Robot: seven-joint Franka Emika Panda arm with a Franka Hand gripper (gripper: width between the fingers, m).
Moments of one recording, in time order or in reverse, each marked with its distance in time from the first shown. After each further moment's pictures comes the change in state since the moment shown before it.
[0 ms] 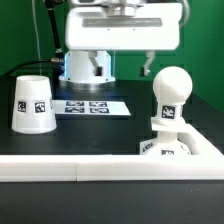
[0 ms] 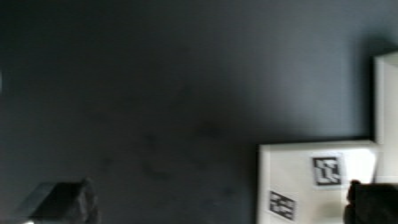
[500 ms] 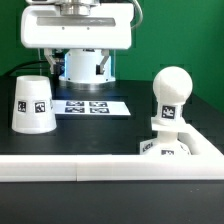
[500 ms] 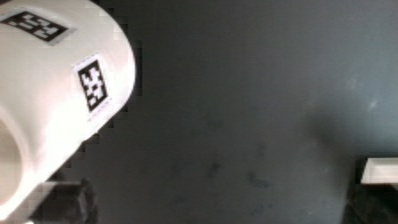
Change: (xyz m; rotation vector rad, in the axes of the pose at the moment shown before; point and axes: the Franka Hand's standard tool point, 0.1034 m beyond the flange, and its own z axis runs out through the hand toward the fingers) arm -0.005 0.069 -0.001 -0.012 -0.012 -0.026
